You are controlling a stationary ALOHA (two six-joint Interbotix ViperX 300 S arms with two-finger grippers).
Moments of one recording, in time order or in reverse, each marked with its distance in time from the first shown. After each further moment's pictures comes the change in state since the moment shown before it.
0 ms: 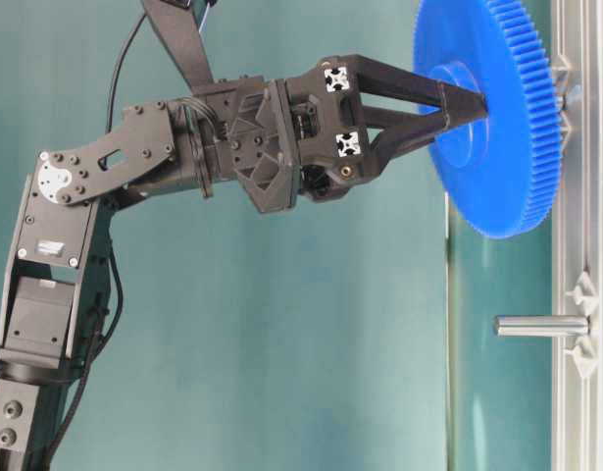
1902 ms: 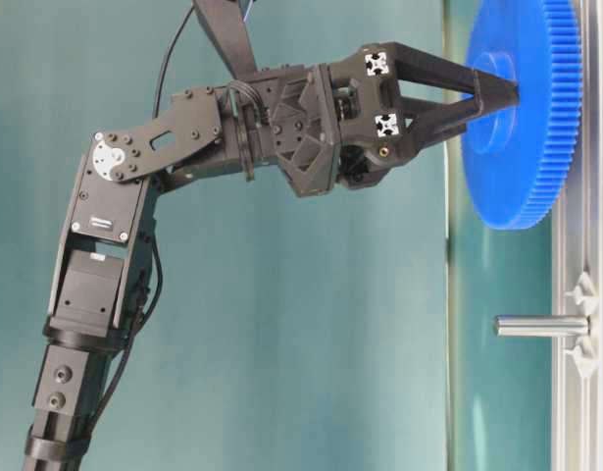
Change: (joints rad) left arm 0.040 0.063 -0.051 -0.006 -0.009 0.020; right arm -0.002 -0.014 0.012 0.000 -0.003 0.003
